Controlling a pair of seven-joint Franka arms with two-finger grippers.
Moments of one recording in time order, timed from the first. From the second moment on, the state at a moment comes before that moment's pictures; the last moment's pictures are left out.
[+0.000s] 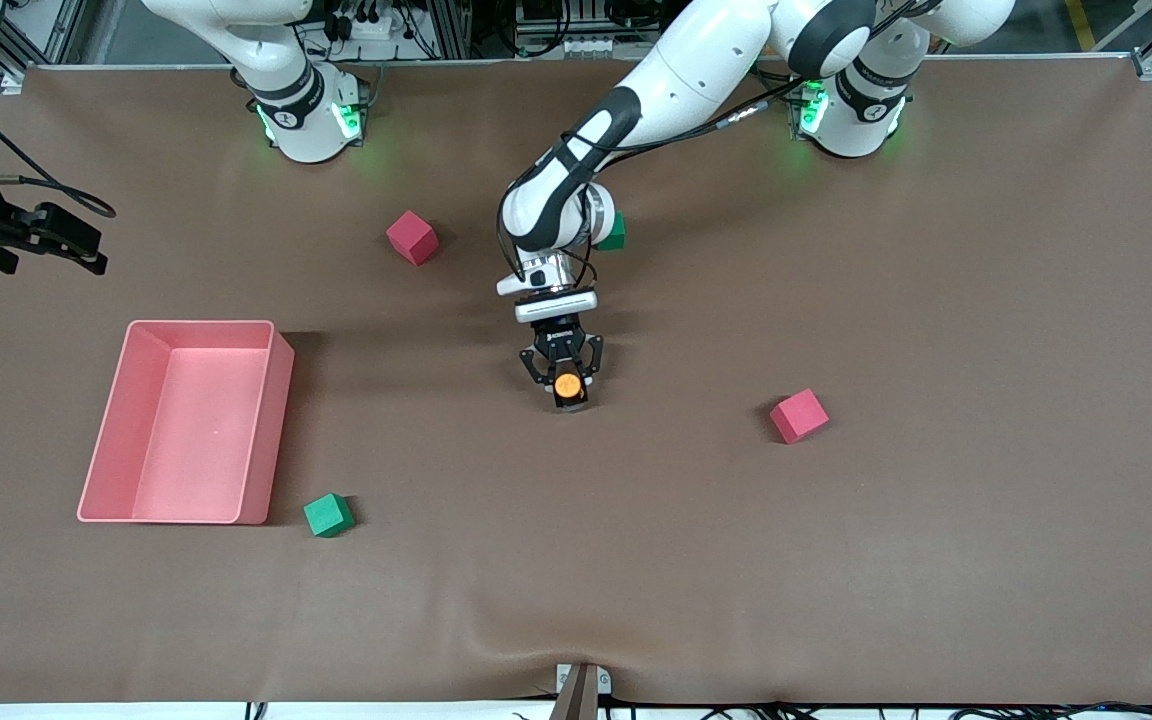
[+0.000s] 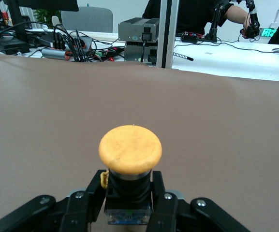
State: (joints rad) left arm -0.98 0.98 -0.08 -1.47 1.61 2.04 -2.42; right arm -0.05 -0.05 0.03 -1.64 -0.03 1.57 -0.01
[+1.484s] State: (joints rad) left arm -1.01 0.84 -0.18 -1.43 1.14 2.01 -2.43; right arm -0.05 -0.04 0.03 -1.64 -0.03 1.57 -0.01
